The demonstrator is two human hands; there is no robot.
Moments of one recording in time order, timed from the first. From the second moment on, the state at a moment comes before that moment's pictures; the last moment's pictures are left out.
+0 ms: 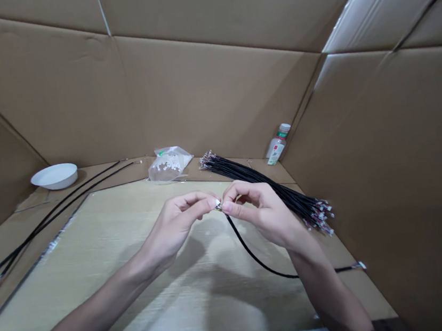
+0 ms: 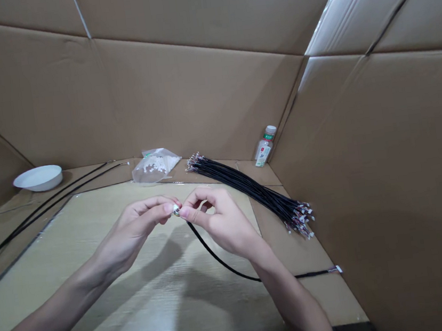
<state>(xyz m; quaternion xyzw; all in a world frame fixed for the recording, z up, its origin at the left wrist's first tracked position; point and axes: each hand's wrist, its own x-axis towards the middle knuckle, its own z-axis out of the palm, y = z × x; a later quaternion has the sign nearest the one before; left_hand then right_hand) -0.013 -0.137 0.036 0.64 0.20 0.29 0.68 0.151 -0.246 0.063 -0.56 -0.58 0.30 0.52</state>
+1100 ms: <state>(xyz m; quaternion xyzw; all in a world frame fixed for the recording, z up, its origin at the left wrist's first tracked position) -0.013 -0.141 0.037 0.61 0.20 0.27 0.72 0.144 -0.252 0.069 -0.58 -0.59 0.23 0.51</state>
